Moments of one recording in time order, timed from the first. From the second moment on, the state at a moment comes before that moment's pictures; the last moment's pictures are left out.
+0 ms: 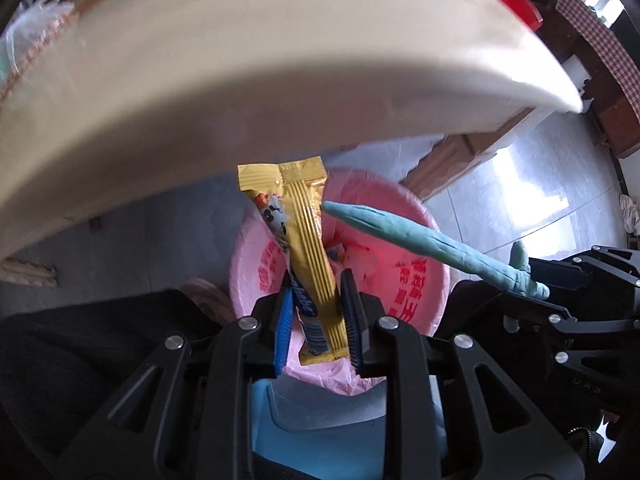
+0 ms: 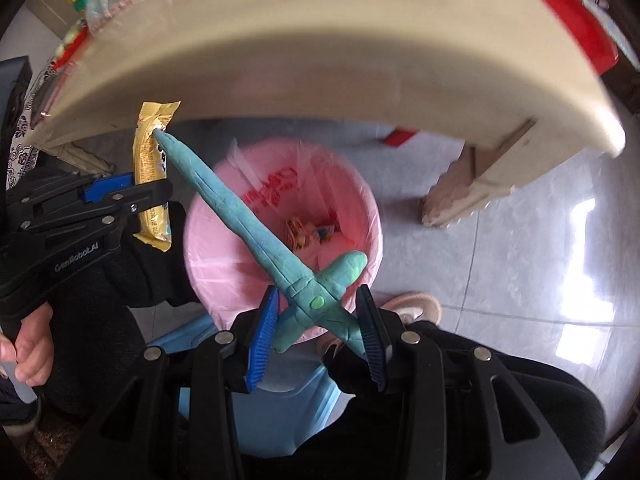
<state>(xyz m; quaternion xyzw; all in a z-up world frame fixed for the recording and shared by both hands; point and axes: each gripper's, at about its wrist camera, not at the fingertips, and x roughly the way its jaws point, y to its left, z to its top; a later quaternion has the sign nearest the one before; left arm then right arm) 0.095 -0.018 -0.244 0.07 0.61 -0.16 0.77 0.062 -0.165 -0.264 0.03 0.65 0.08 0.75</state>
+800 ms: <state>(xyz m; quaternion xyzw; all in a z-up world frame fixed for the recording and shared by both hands) 0.139 -0.021 -0.370 0.03 0.71 -0.12 0.70 0.114 -0.171 -0.411 0.13 0.74 0.09 0.65</state>
